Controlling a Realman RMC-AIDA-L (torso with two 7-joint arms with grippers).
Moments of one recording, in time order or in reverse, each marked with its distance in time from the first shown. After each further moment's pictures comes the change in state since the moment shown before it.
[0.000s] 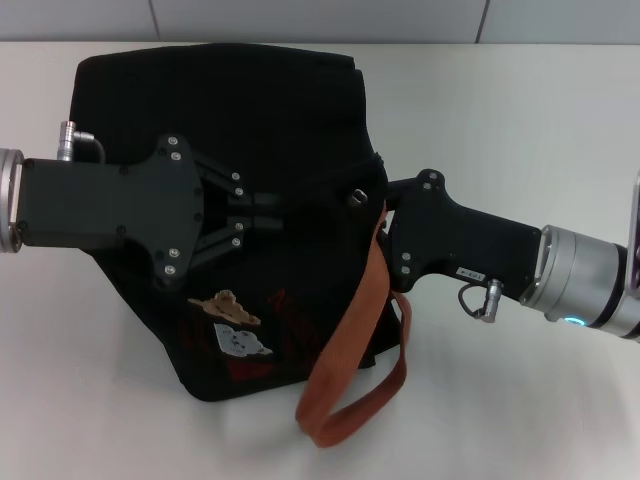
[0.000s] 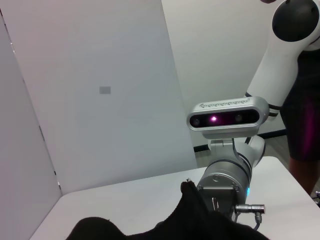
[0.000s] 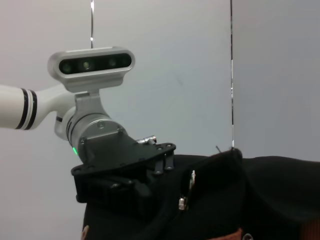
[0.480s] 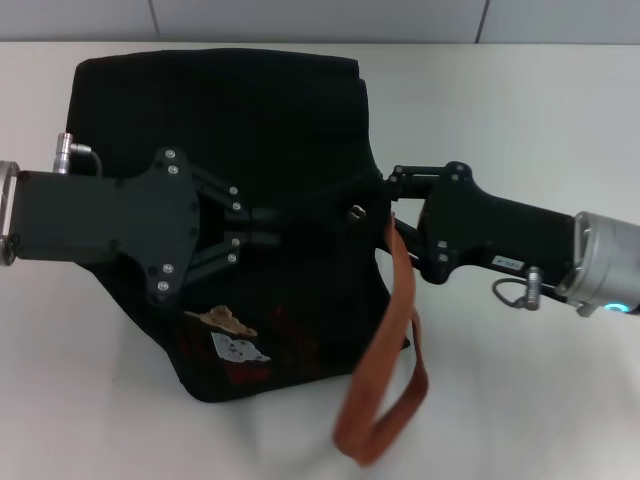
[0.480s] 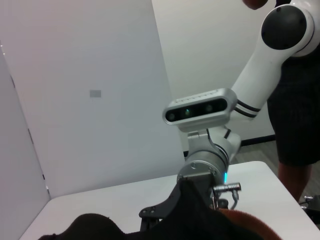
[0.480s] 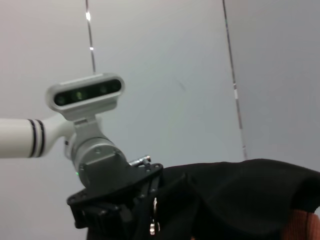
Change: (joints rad) left arm 0.010 0.000 -0.003 -0.001 0.000 0.036 0.000; right arm -0.025 -0.007 -0.045 -0.136 0.001 -0.095 0.226
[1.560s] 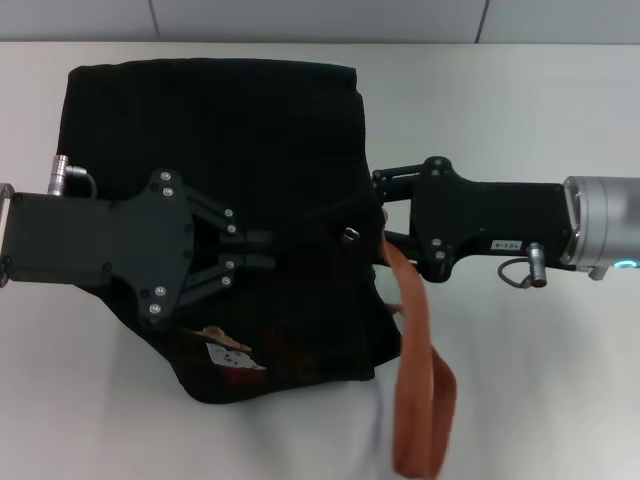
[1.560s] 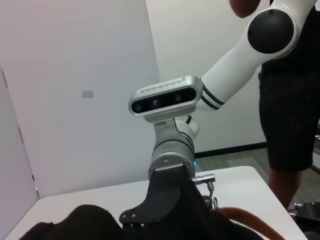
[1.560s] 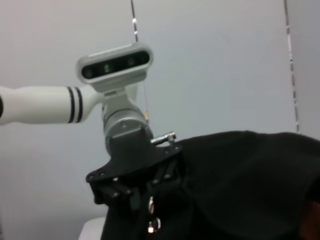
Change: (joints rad) left arm 0.020 -0.001 -0.001 -0.013 0.000 0.031 0.001; right arm 0.068 -0.002 -0.185 -0.198 -0.015 -0.019 0.232
